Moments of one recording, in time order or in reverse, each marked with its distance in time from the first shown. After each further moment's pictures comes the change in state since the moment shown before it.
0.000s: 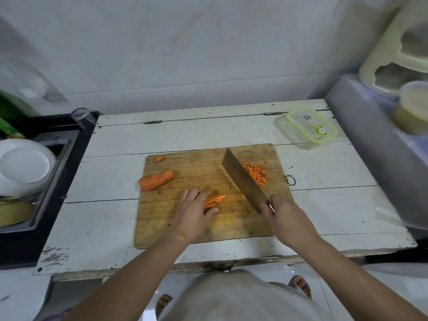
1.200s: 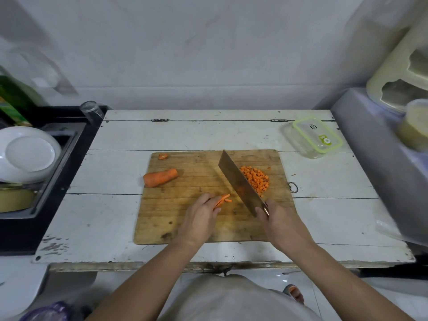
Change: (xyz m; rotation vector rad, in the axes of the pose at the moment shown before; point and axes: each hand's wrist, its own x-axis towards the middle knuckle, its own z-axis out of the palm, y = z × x) left_hand -0.008 0.016 0.013 -0.125 0.056 0.005; right_hand -0.004 -0.020 0.000 -0.043 -0.033 -0.066
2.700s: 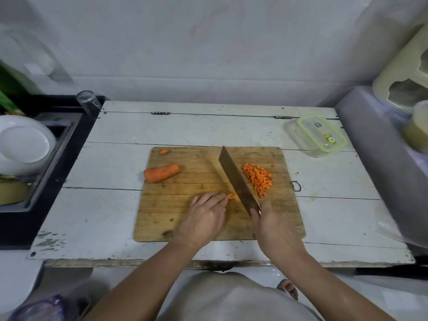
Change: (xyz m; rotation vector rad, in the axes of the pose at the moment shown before) left_hand -0.004 -0.016 0.009 0.274 0.104 0.319; right_hand -0.010 -0.028 0.019 -0.017 0.047 0.030
